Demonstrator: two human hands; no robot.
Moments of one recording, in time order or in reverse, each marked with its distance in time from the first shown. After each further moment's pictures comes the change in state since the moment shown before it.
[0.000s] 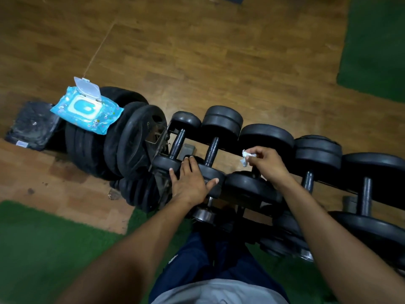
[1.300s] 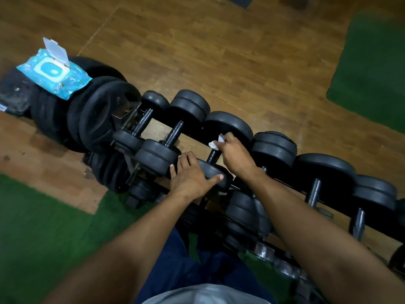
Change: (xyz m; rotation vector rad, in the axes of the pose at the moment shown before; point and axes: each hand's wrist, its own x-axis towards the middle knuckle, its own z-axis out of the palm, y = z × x) left_hand -0.044 0.146 0.057 -0.165 0.041 -0.122; right_hand 0.017 0.044 -0.055 -0.948 -0.183 -0.560
